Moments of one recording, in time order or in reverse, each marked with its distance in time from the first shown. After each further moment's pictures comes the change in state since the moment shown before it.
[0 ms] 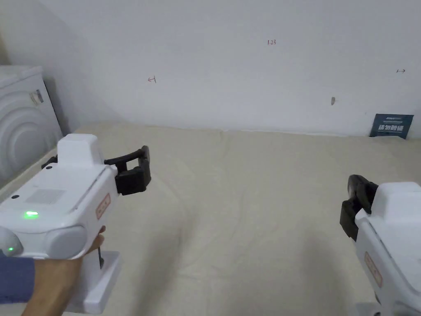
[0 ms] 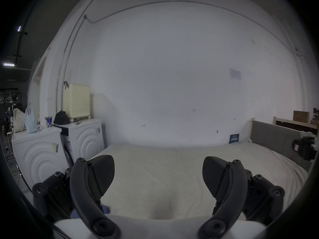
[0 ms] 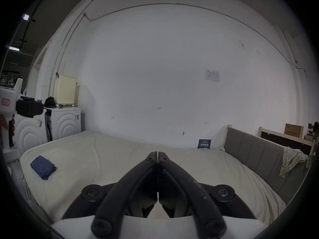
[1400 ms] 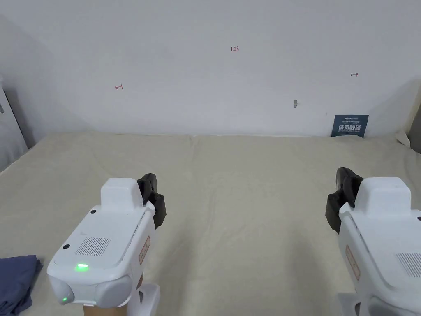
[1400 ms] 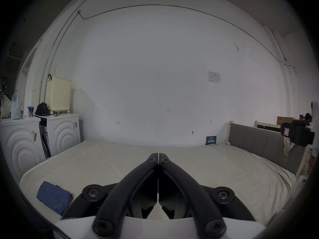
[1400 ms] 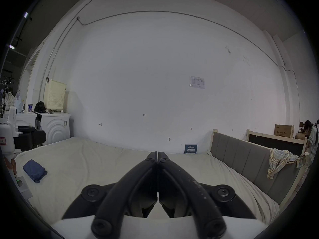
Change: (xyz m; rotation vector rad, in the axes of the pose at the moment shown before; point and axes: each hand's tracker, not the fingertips) left arm 0.092 -0.051 0.008 0.001 -0.140 0.061; right arm 0.037 0.000 0.022 0.050 -0.101 -0.014
